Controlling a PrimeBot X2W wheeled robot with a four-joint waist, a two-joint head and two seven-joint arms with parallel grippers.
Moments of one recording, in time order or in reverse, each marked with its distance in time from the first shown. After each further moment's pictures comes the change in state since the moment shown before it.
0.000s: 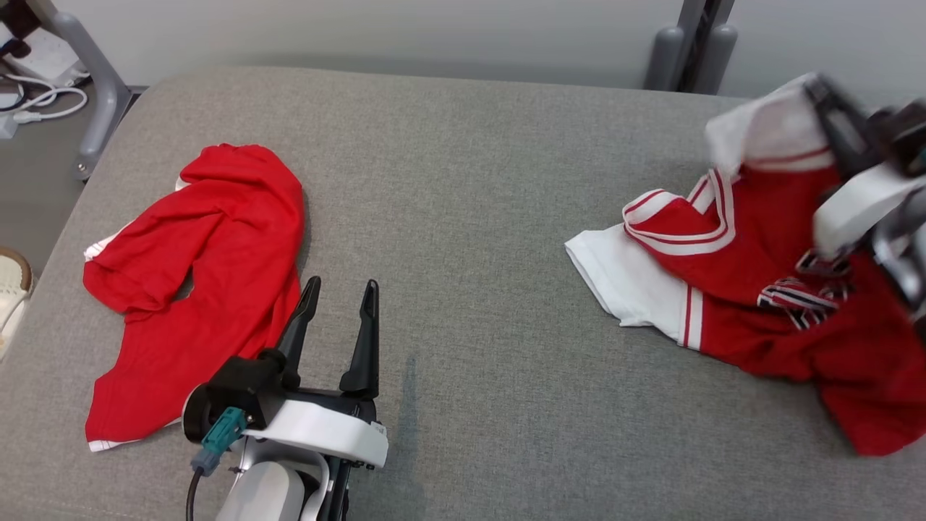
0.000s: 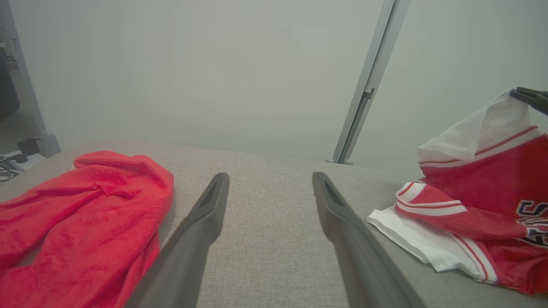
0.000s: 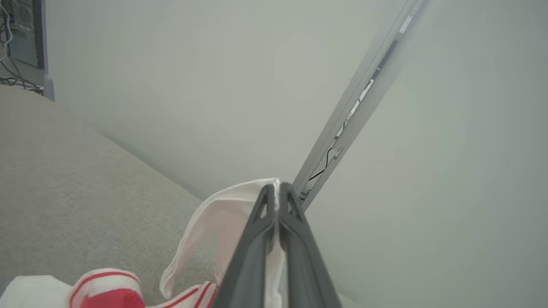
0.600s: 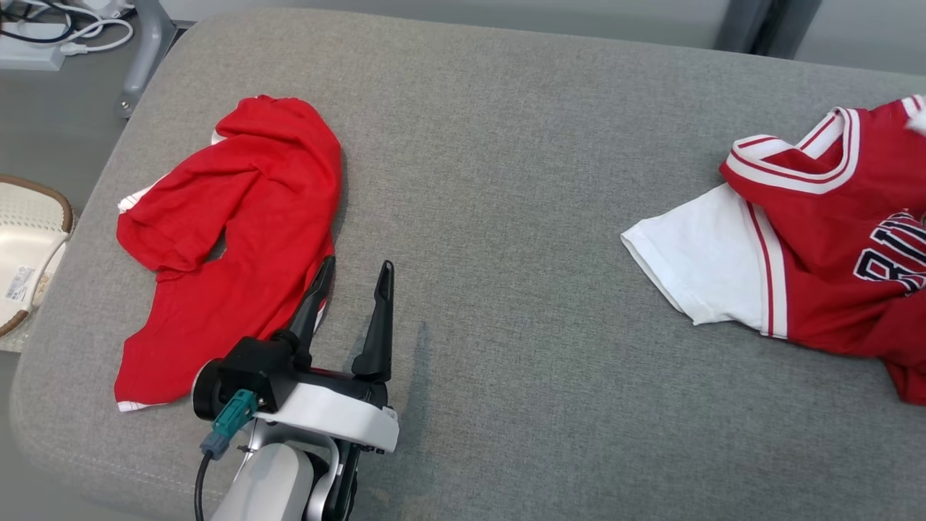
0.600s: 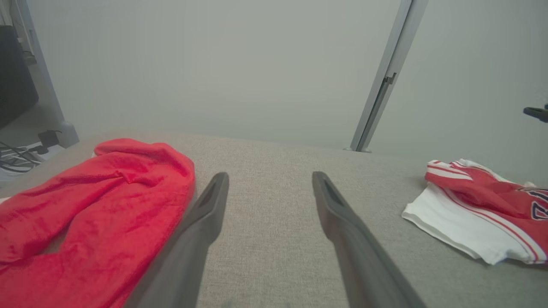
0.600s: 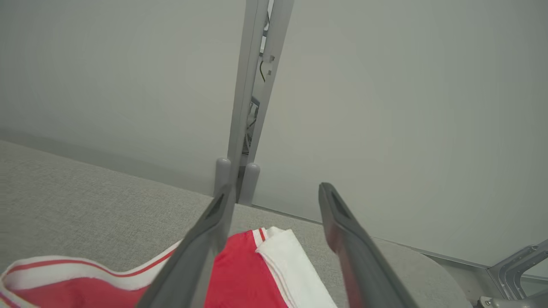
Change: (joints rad) left arm -0.053 0.002 -0.036 -0.001 0.001 -0.005 0.000; right arm -0.254 -0.058 -0.298 0.471 -0.060 0.000 0.013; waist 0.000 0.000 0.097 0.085
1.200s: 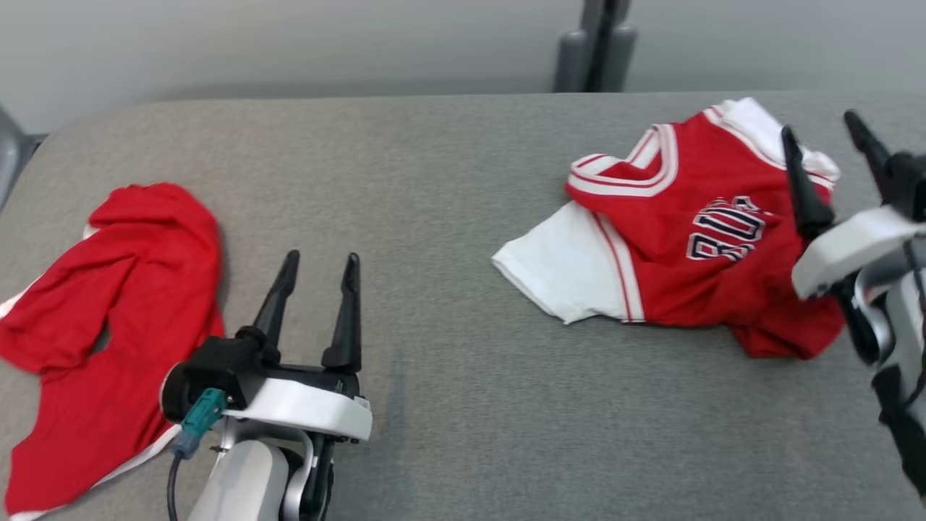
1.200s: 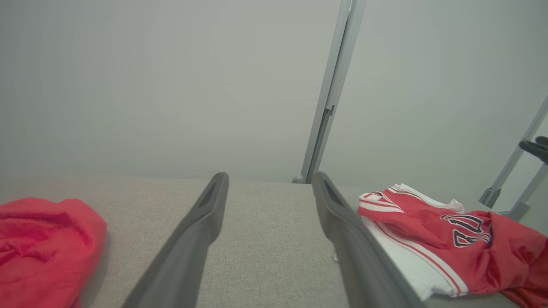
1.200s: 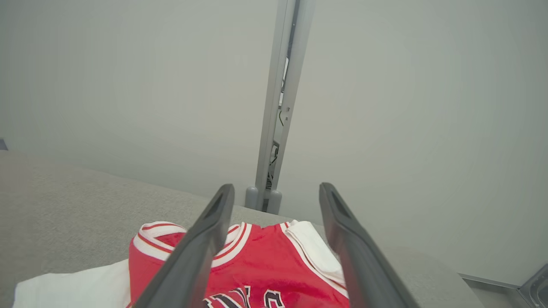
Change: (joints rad) left arm 0.009 -0.002 0.075 -0.003 0.025 0.001 0.000; right arm 0.355 0.145 0.086 -0.487 0.153 0.000 -0.012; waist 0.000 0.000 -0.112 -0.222
